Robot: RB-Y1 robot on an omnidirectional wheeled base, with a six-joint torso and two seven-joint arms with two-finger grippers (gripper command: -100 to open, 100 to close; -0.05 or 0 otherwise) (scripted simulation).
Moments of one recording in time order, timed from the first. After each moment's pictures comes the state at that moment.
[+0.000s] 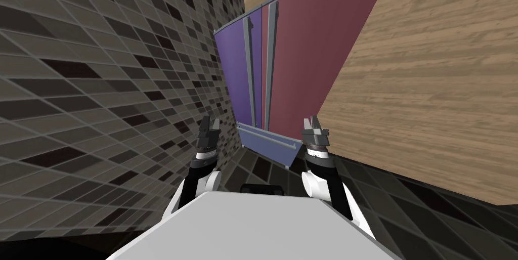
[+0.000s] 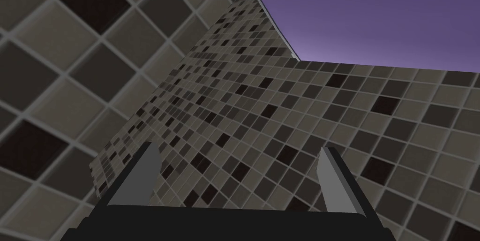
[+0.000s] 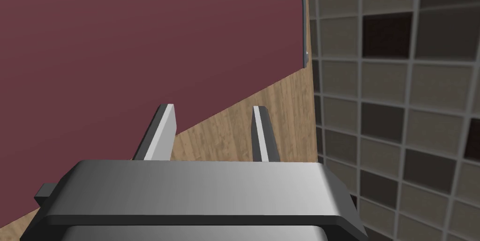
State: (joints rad) left arm 0.50 0.03 -0.05 -2.35 -0.09 -0.57 -0.13; right arm 0.46 0.00 0.06 -2.34 0.09 -0.44 -0.09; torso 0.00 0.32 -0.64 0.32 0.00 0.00
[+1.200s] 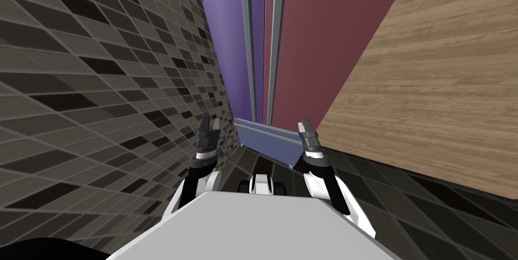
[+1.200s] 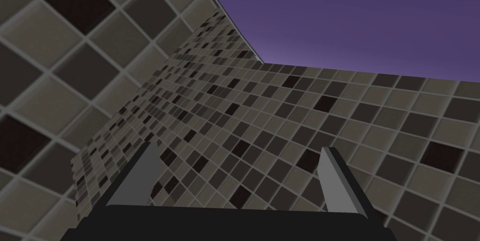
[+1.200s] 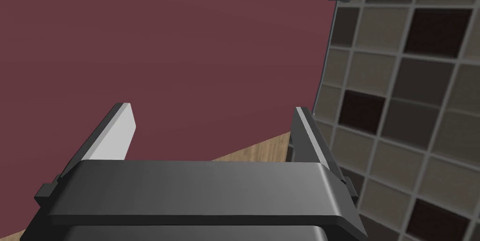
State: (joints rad) left arm 0.50 0.03 -0.05 -2.35 -0.09 -0.57 -0.13; right arm 0.44 -0.13 0.04 -2.24 0.14 -0.48 0.08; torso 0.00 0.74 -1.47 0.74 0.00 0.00
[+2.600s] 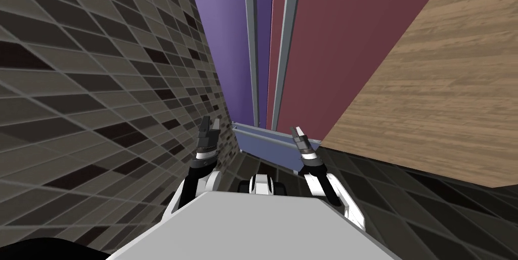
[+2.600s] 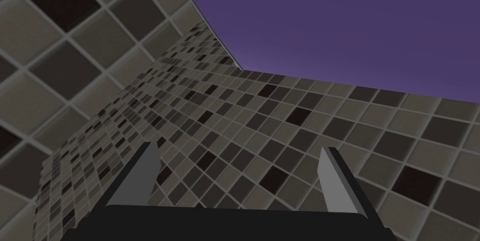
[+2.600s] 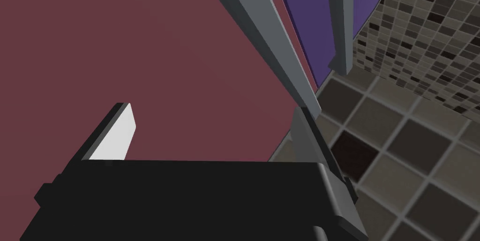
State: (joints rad) left arm 0.50 0.03 -0.05 -2.35 -0.09 -0.57 -0.13; right arm 0.38 -0.20 0.02 -2.03 0.26 -0.58 0.44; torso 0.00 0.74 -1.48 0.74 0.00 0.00
